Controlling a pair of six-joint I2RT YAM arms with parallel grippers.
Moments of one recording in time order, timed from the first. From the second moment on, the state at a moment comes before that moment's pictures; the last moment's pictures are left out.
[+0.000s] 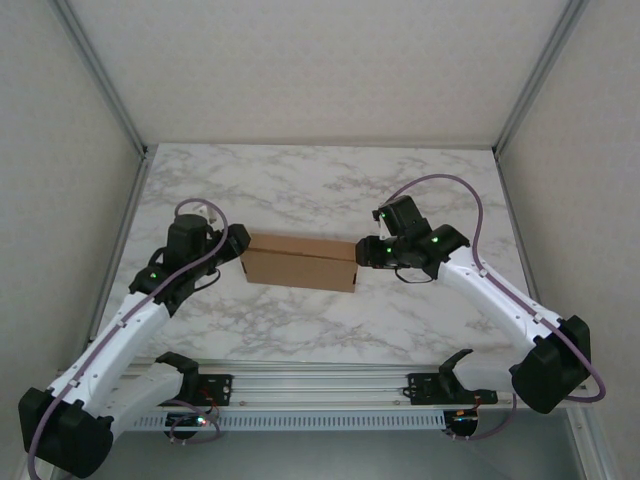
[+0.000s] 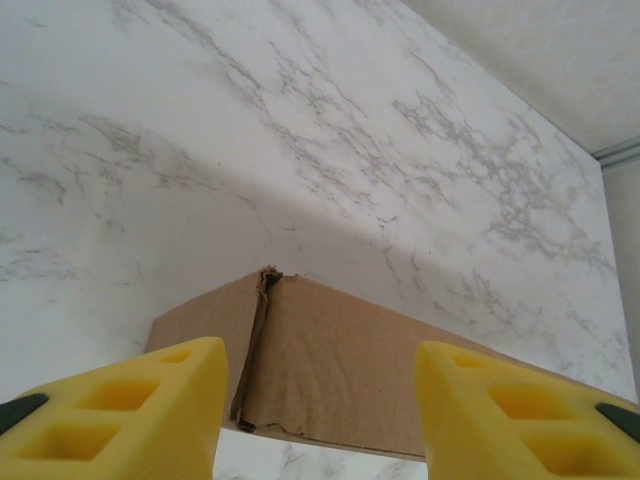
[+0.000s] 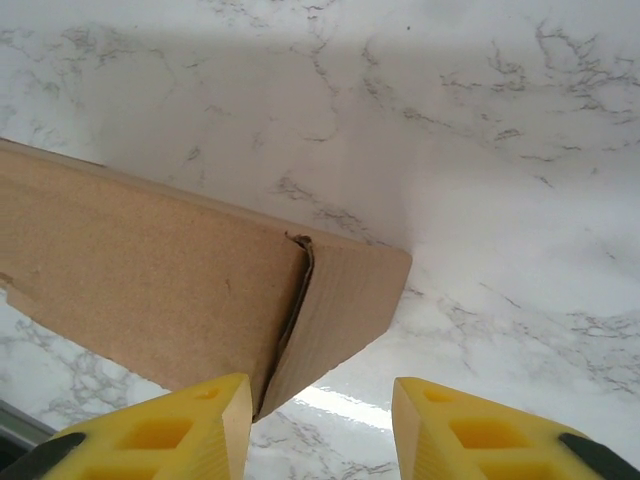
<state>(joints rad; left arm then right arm) -0.30 0.93 0.75 -0.41 0.04 -0.72 0.62 1.26 1.08 -0.79 -0.13 0.52</state>
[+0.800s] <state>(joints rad) -0.30 0.85 0.52 -0.20 0.04 -0.85 0.62 1.26 1.08 -0.78 -0.16 0.52</state>
